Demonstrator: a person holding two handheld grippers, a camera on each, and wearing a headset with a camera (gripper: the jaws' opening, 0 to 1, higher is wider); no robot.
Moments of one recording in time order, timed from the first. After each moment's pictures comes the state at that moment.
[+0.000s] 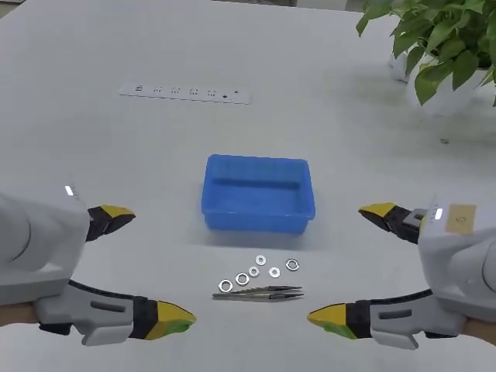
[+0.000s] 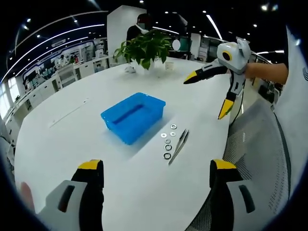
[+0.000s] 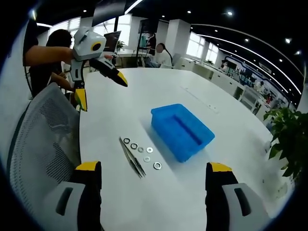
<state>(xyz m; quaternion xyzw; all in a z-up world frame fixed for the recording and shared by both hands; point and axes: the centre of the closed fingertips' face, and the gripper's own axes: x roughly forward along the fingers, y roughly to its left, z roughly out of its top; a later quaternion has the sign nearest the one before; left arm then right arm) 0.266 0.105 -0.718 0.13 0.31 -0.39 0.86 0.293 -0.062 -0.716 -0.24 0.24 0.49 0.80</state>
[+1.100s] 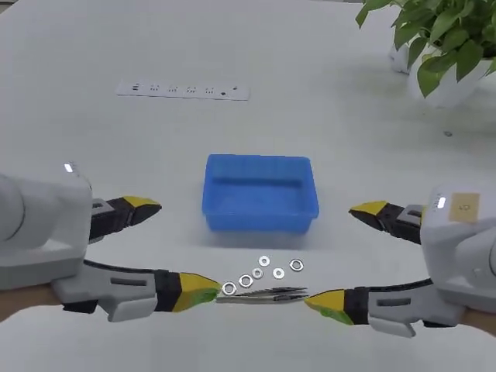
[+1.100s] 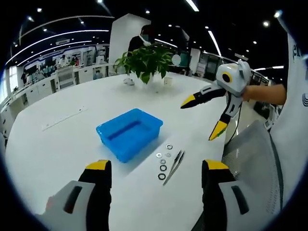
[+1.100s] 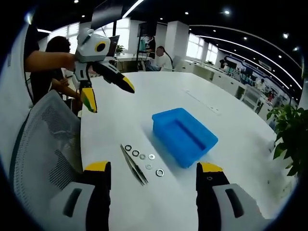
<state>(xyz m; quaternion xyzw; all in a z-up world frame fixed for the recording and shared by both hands) 0.284 0.084 -0.698 0.07 0.27 -0.41 0.87 0.297 -0.047 -0.712 -0.22 0.24 0.51 0.80</state>
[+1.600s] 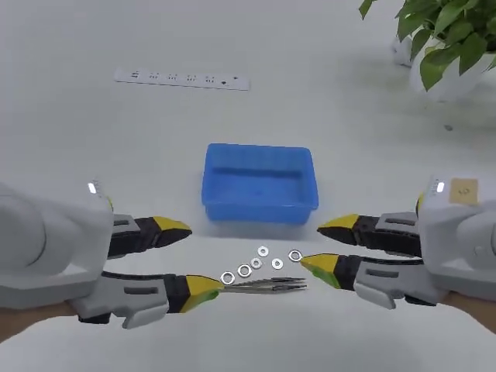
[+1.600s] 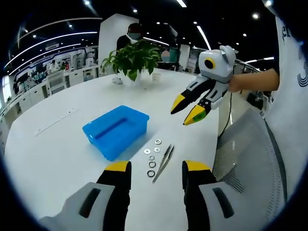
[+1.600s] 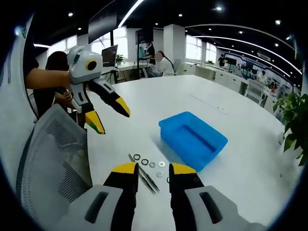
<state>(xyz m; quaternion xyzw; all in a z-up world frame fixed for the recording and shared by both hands) 0.266 0.062 -0.714 0.09 0.26 -0.45 0.85 0.292 -0.030 -0.714 -0.16 0.25 0.53 0.80</state>
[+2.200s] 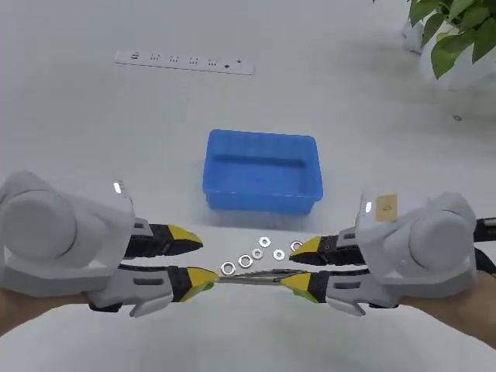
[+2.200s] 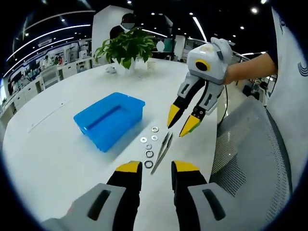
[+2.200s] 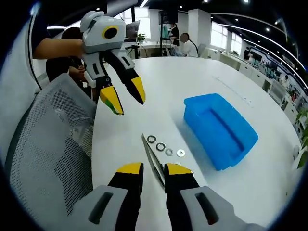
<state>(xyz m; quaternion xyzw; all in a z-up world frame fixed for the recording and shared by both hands) 0.263 0.061 -0.748 0.11 0.31 -0.46 0.82 0.276 -0.009 -0.778 -0.24 0.31 0.59 0.70</state>
